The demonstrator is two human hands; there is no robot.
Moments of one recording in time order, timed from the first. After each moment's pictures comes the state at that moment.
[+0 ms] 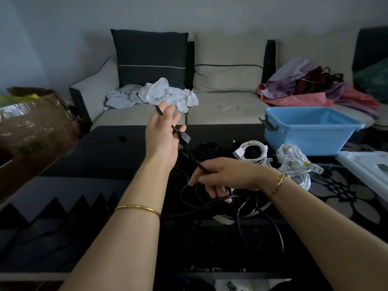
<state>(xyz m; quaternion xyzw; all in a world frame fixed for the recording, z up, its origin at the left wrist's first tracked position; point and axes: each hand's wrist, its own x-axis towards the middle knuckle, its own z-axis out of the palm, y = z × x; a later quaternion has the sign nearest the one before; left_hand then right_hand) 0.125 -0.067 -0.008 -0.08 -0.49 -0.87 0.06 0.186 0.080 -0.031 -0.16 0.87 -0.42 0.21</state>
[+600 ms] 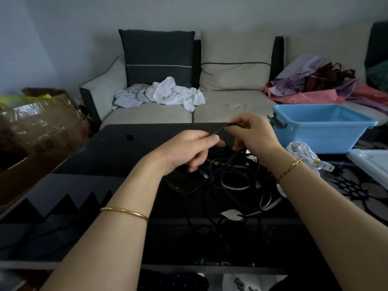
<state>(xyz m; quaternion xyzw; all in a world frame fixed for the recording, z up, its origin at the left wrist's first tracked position) 0.154 -0.085 -0.007 -0.29 -0.78 -0.54 -0.15 0.158 0.096 -0.017 -0.01 0.81 -0.55 -0.21</state>
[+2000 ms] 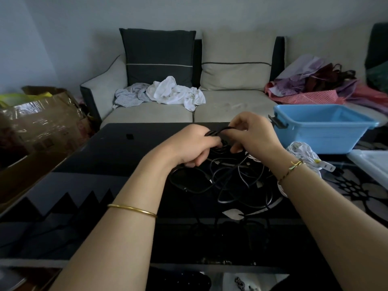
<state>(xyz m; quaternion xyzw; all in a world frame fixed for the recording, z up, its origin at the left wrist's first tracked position) 0.155 -0.080 0.004 -0.27 -0.84 -0.45 -0.11 0.172 0.086 -0.006 0.00 0.86 -0.47 -0.21</state>
